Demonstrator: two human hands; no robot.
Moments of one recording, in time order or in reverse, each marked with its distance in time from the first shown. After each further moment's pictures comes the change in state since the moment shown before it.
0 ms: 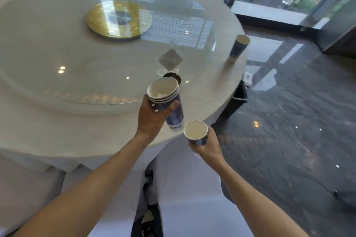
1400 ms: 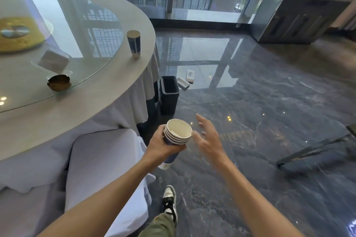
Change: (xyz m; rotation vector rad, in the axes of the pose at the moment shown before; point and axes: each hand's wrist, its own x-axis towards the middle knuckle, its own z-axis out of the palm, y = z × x) left_hand -0.254 -0.075 0.441 0.322 -0.497 -0.019; right_hand -0.078 0.168 -0.441 0.003 0.106 -0.068
